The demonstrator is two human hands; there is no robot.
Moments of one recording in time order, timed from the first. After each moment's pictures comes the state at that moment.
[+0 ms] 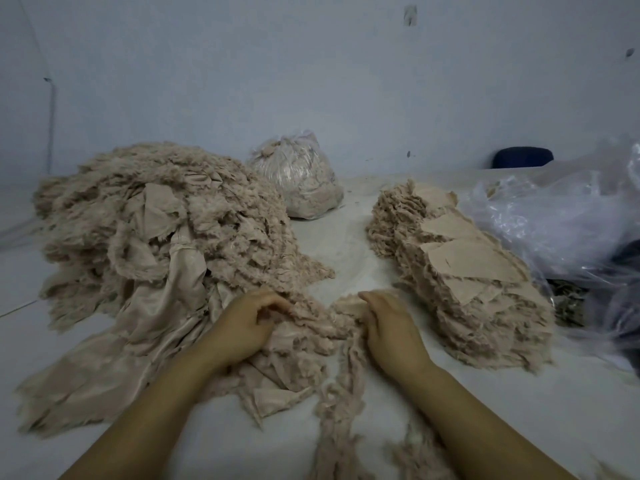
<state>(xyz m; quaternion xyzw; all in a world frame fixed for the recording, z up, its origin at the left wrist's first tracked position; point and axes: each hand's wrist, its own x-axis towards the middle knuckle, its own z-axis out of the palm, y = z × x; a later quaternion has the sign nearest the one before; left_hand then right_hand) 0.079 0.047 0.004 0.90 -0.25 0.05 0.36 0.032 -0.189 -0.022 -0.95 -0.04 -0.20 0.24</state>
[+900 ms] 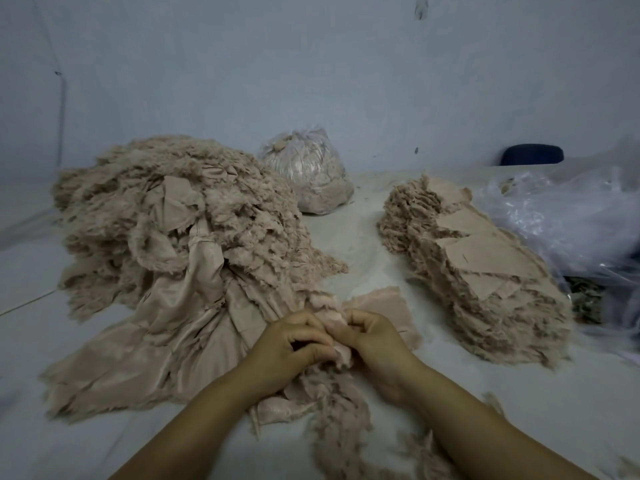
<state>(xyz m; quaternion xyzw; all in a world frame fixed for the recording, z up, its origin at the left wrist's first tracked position) 0.037 0.030 -0.016 0.76 -0.38 0.06 0.53 0.009 -0.133 -0.007 -0.66 0.00 0.07 0.75</state>
